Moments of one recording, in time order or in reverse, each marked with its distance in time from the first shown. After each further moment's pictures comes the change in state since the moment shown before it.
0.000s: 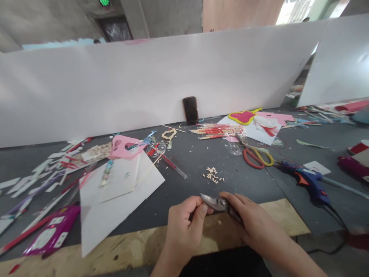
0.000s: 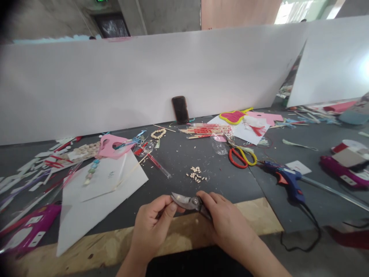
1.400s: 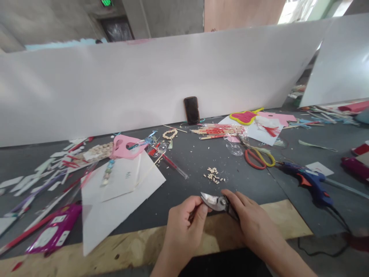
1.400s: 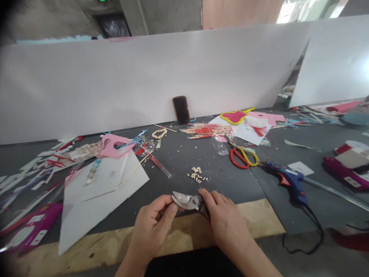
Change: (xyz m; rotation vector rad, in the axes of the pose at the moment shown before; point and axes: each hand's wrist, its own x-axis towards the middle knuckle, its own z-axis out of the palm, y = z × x) left_hand -0.002 -0.004 0.000 -0.094 -0.033 -0.072; right_hand 0.002 0.005 0.016 -0.268 0.161 -0.012
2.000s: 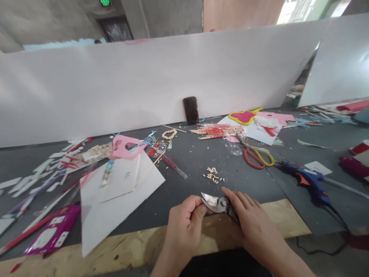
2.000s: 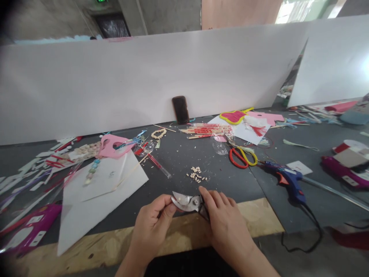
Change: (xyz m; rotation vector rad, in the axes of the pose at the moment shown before) left_hand 0.001 0.000 0.000 0.106 -0.001 0.014; right_hand -0.006 -0.004 -0.003 0.015 0.018 0.004
